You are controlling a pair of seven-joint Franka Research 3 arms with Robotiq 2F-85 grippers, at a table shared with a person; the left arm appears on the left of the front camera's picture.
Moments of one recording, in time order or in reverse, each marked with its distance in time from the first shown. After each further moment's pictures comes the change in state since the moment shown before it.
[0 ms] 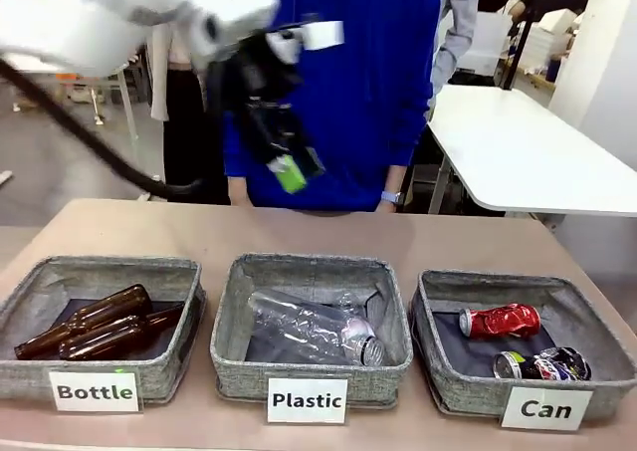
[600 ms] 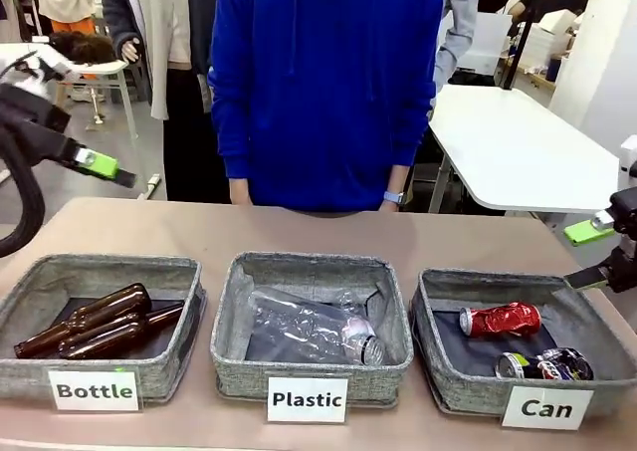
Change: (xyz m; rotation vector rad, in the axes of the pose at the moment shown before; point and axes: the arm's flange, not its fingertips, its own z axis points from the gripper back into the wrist) left arm -0.263 -0.050 0.104 0.121 -0.559 0.547; right arm 0.010 0.071 -0.149 0.278 0.281 -0.221
